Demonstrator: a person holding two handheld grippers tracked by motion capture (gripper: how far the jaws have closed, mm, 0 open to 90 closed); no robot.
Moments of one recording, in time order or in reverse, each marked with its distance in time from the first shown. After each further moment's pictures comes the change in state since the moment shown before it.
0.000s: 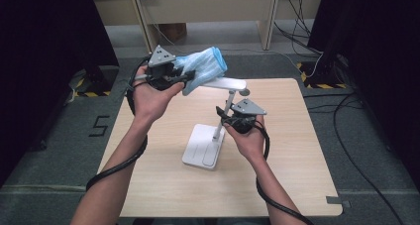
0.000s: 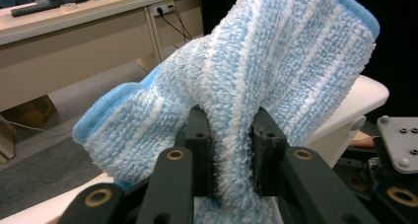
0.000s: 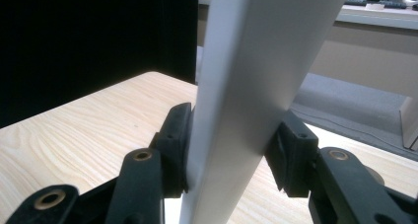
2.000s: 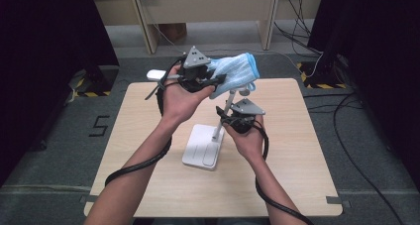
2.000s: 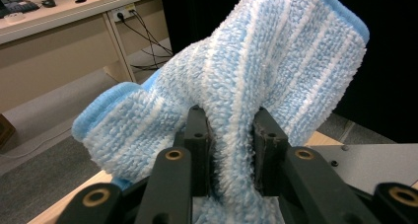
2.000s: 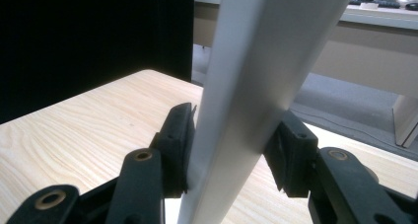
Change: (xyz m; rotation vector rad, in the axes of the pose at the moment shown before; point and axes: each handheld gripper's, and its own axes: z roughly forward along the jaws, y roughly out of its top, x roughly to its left) left arm -0.054 0.018 0.033 0.001 -0.109 0.057; right arm 0.002 0.001 0.001 0.012 -0.018 0.001
